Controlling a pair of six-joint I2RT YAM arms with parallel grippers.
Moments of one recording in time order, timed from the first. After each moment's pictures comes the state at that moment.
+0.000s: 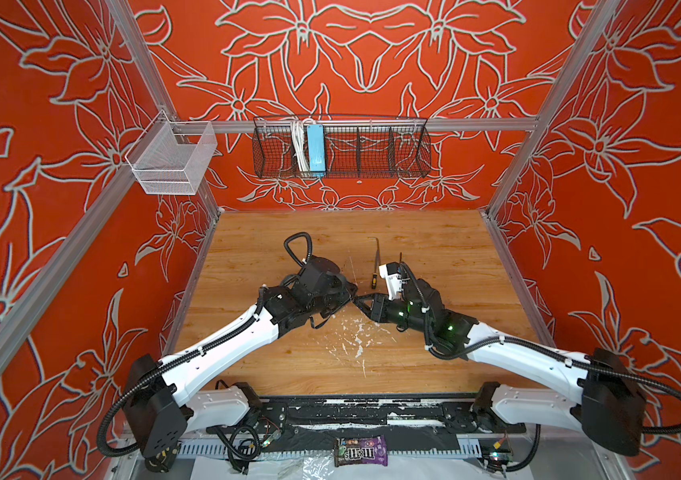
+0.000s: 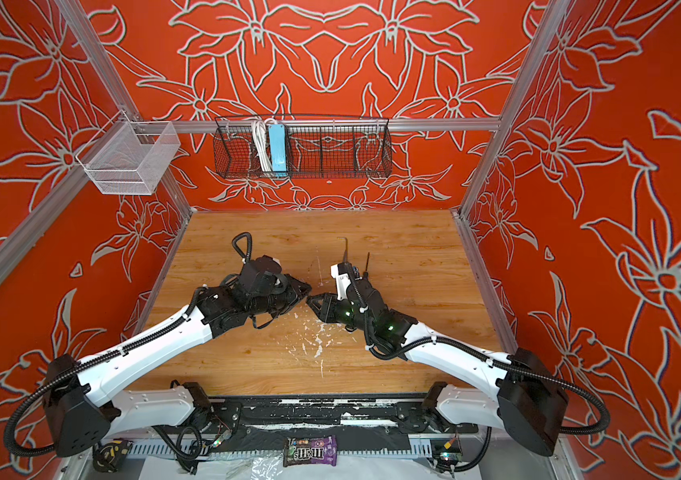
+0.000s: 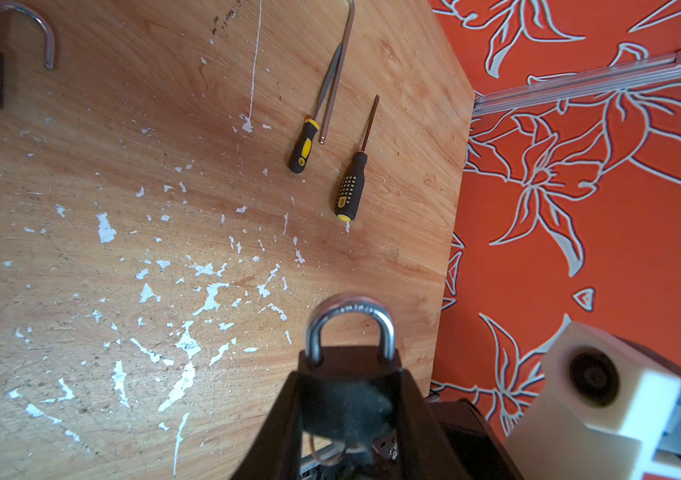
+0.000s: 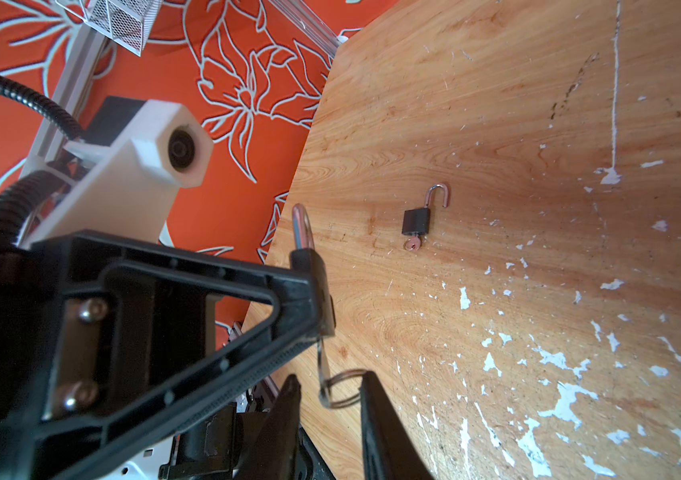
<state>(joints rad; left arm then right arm) -0.73 1.22 1.01 -0.46 0.02 -1.27 0.86 1.19 0.69 0.16 -0.15 0.92</state>
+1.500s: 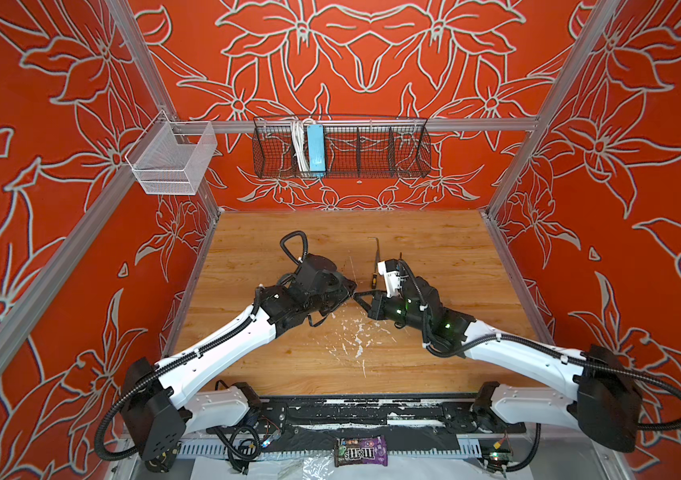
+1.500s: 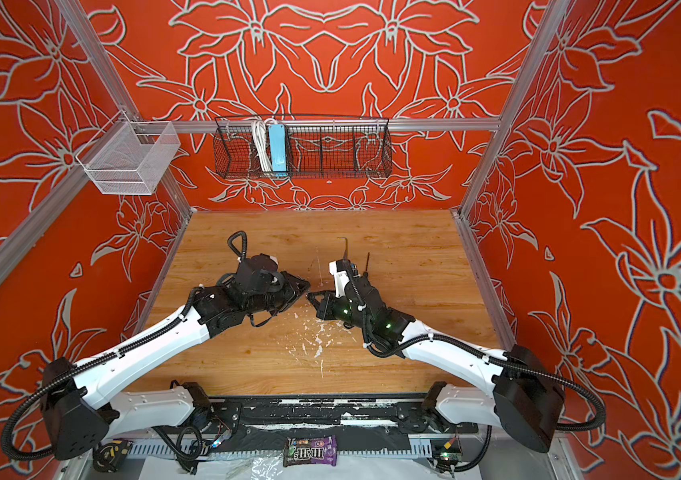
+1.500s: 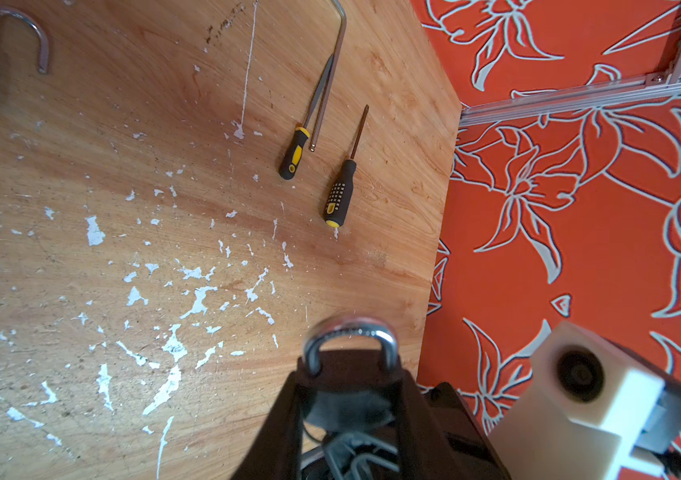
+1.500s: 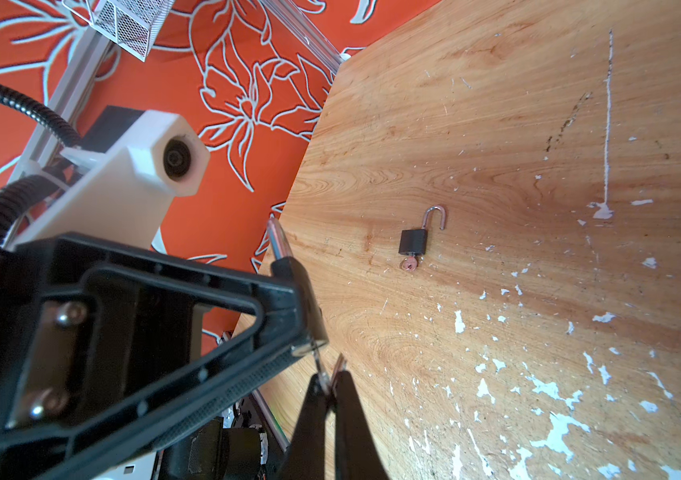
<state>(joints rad) -0.71 1.21 1.02 -0.45 0.04 -1.29 0.87 1.22 0.71 0.18 -0.13 0.87</state>
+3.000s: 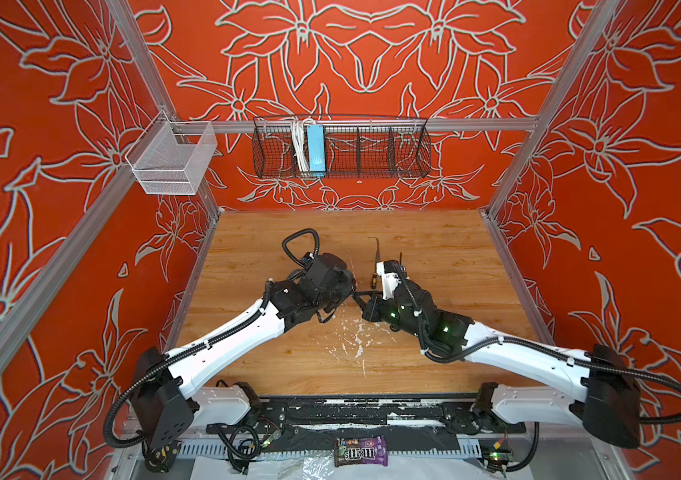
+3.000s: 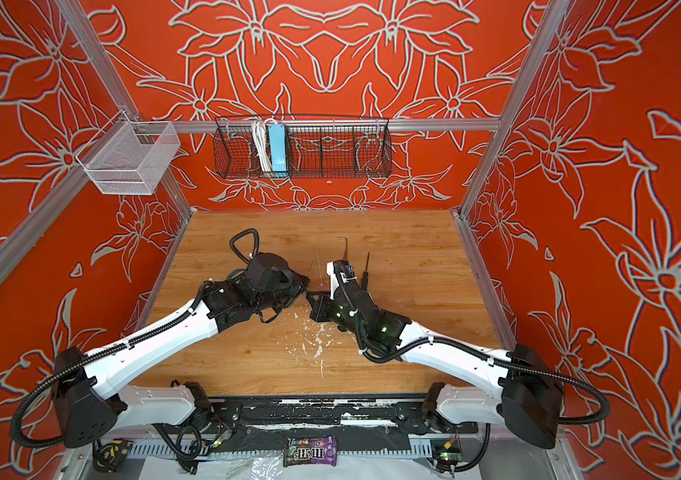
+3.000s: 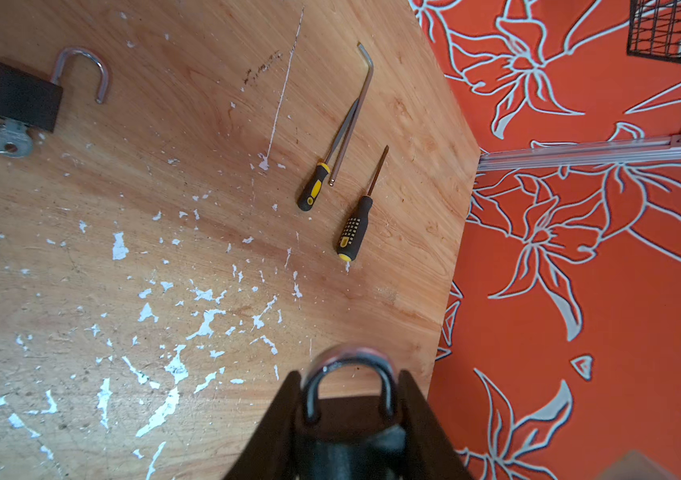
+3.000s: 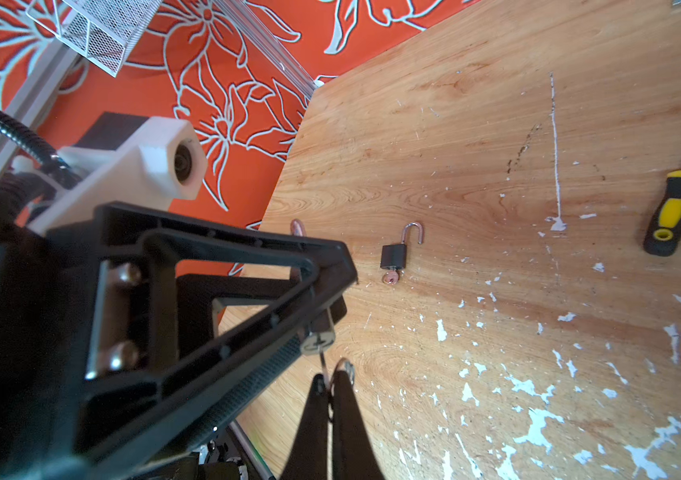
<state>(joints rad) -0.75 1.28 1.09 -0.51 -0.12 -1.37 0.97 1.21 0.78 0.07 0.10 0.86</state>
